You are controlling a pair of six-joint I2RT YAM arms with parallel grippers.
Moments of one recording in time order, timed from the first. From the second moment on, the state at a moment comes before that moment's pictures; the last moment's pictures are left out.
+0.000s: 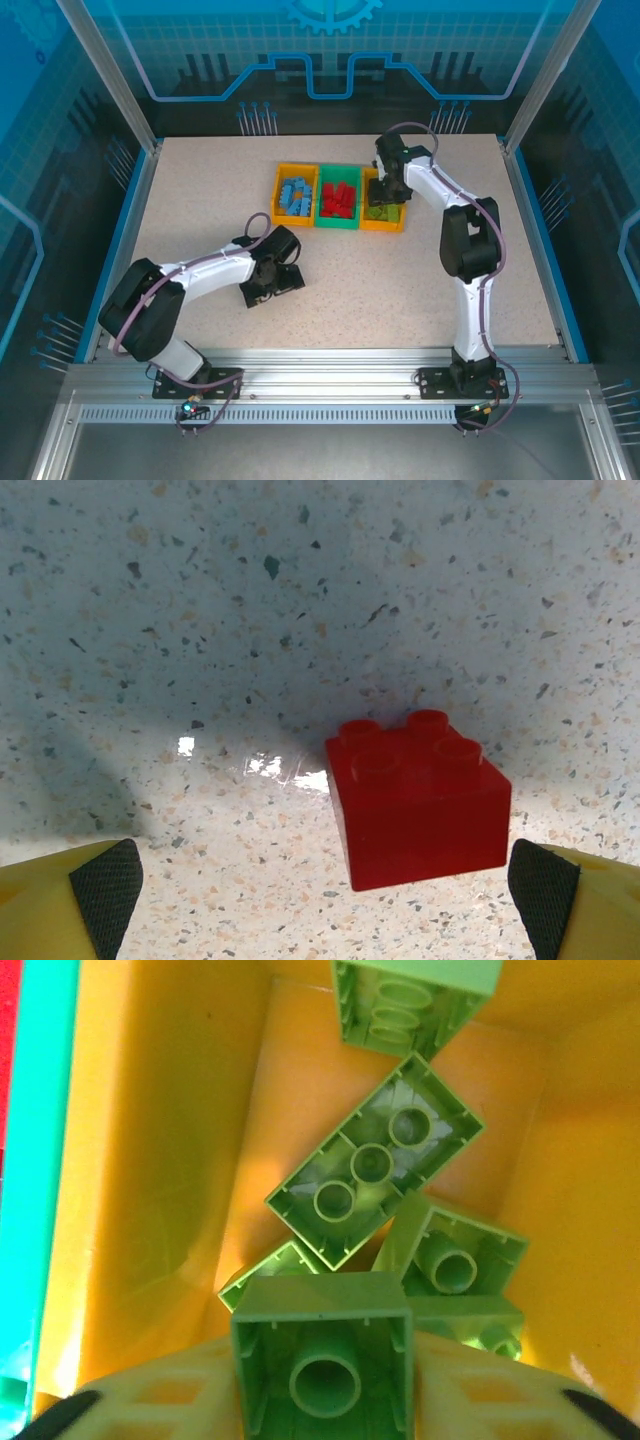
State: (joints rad) left arm -0.59 1.56 0.88 -0.73 0.00 -1.03; right arm 0.29 2.17 1.86 -0.95 -0.02 0.19
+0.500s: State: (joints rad) left arm -0.59 1.67 0.94 -0.71 -0.01 -1.01; right arm 0.29 1.99 1.73 -0.96 -0.05 0.21
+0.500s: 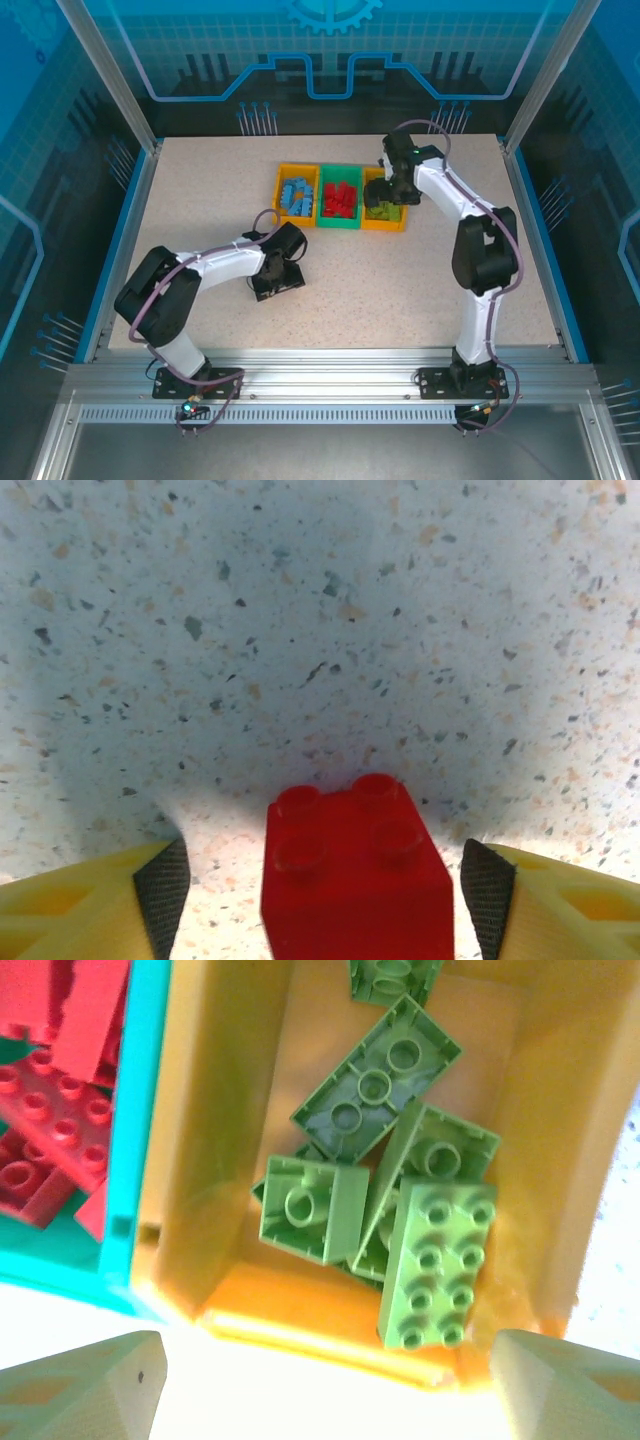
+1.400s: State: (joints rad) left arm -0.58 1.87 1.51 -0.74 -0.03 -0.79; right arm 0.26 1.45 1.05 -0.78 -0.13 0.23
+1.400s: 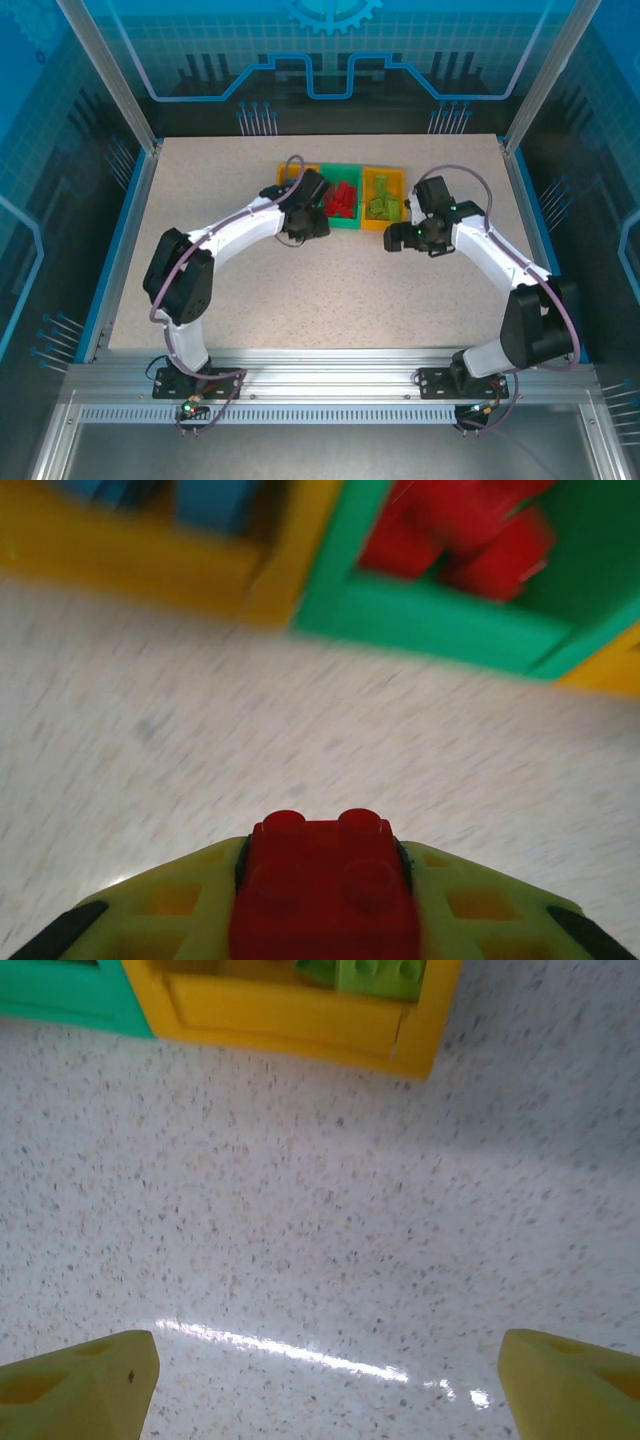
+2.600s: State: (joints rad) left arm -0.54 1.35 1.03 -0.36 -0.14 -0.53; right arm 0.09 1.19 0.38 0.23 0.14 0.01
